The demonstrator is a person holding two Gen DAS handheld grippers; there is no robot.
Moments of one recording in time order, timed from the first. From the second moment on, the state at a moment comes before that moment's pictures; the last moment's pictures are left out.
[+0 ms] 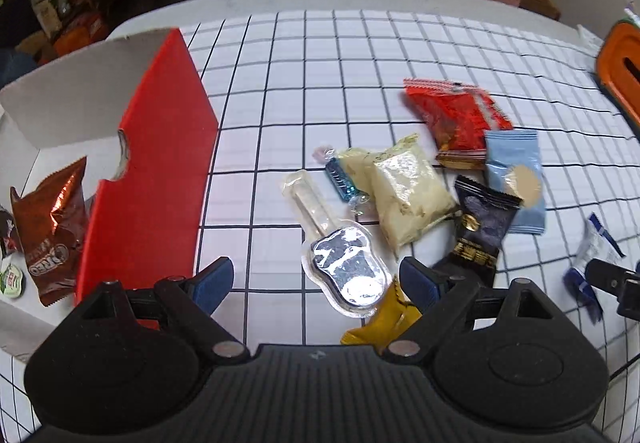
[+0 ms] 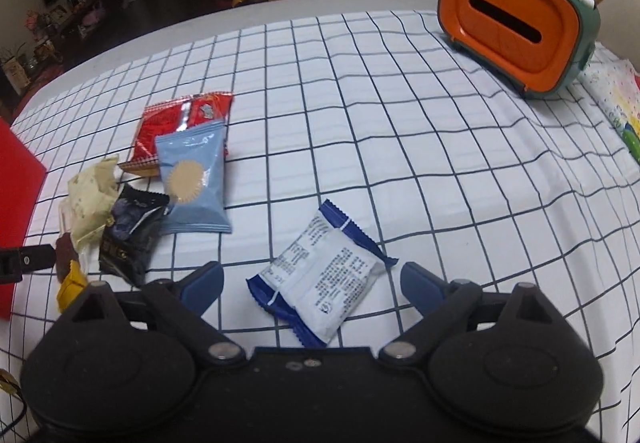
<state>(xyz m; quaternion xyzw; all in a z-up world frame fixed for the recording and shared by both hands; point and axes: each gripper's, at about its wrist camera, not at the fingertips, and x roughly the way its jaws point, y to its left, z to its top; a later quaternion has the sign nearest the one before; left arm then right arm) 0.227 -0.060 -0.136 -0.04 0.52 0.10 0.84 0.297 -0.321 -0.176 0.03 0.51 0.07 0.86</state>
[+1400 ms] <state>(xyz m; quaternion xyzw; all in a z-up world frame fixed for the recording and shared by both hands) 0.237 -0.027 -0.157 -0.13 0.54 0.10 0.83 0.292 -0.327 -0.193 0.02 0.50 0.04 0.87</state>
